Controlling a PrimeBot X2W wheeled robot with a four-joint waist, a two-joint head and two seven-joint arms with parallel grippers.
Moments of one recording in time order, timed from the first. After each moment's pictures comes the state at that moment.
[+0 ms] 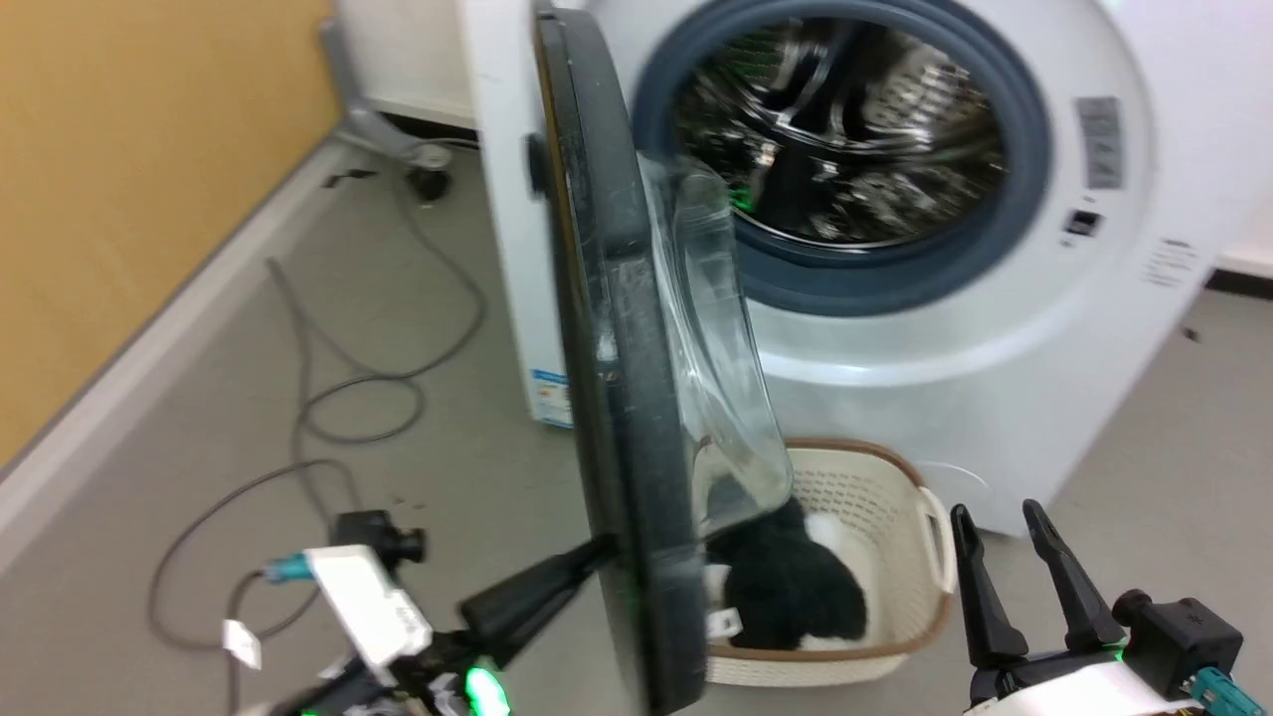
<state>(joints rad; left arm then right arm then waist) -0.07 0.05 0.00 -0.01 -1.72 0.12 0.91 0.04 -0.07 0.05 0.08 0.27 0.13 -0.24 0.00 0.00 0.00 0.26</state>
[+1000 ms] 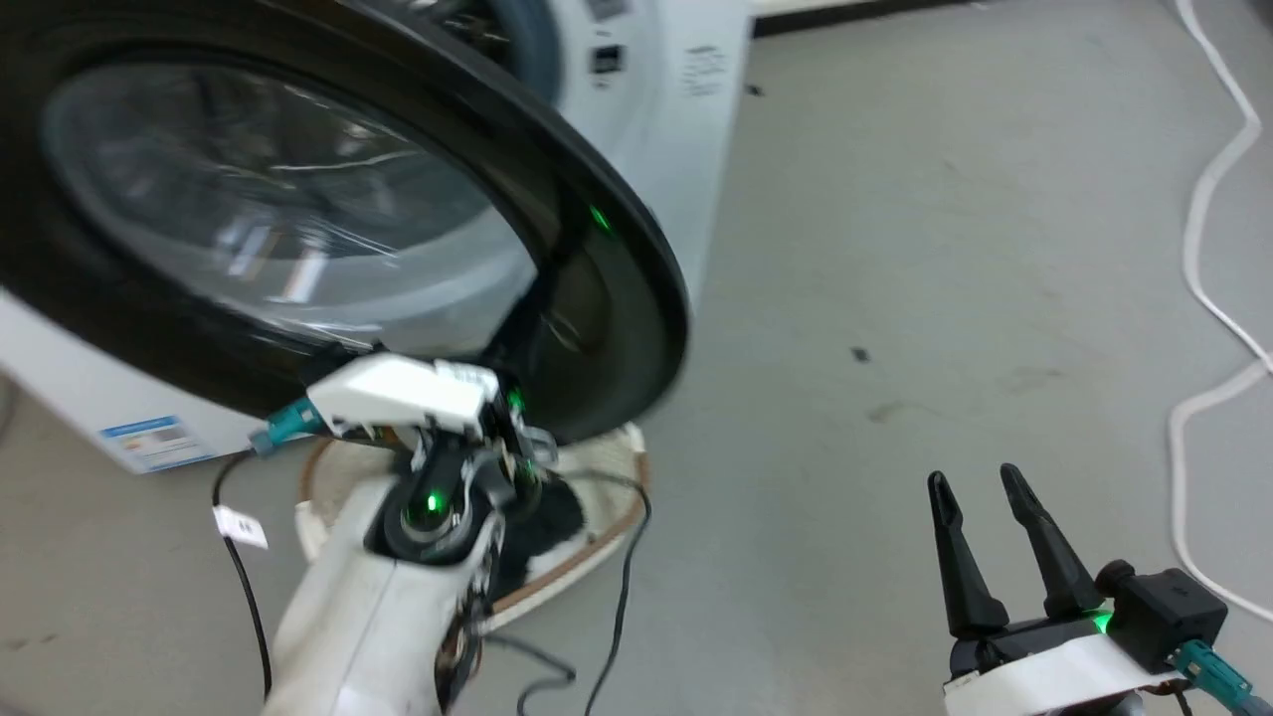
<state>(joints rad) -0.54 0.05 -0.28 0.44 -1.75 -0.10 0.04 -0.01 -0.07 0.09 0.07 0.28 0.13 -0.25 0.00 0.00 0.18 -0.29</state>
